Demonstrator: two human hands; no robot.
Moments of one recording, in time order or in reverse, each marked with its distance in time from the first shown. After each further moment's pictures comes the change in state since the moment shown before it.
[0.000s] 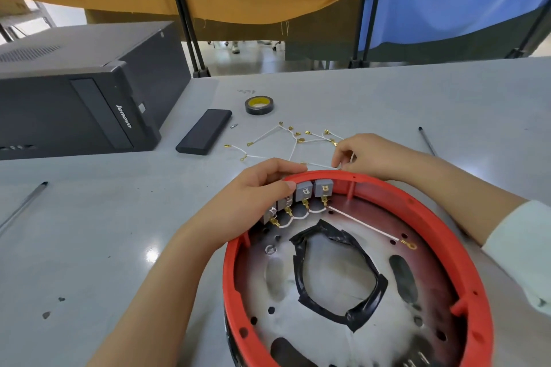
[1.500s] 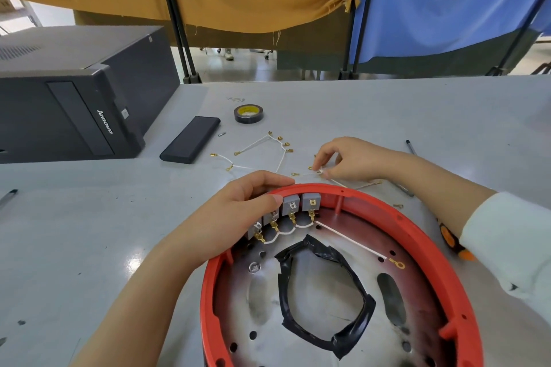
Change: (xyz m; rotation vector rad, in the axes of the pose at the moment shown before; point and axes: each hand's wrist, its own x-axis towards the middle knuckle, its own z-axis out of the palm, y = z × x) left_hand 0.002 -0.004 -0.002 -0.002 -0.015 0.003; right_hand 0.024 0.012 -0.003 0.174 -0.034 -0.038
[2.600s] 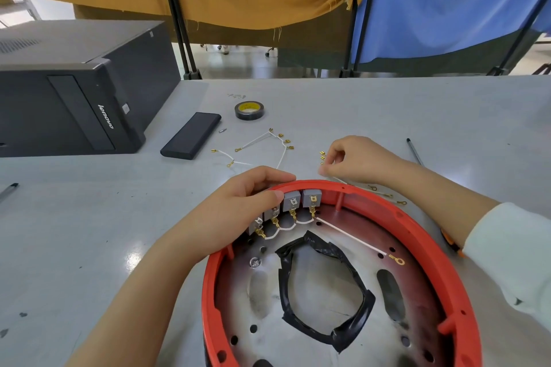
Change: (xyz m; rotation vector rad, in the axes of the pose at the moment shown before) left_hand 0.000 -0.002 0.000 0.008 -0.001 0.008; right_hand -0.007 0.003 0.009 -0.027 0.172 0.124
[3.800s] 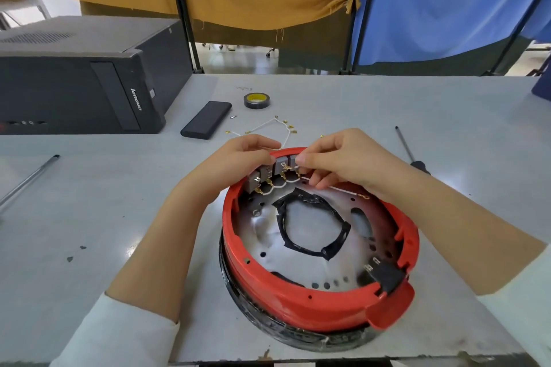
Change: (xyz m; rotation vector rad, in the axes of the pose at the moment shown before) left_hand -0.014 0.016 -0.011 0.306 0.203 -0.067; right_hand -0.117 -0.089 -0.011 0.756 -0.086 0.041
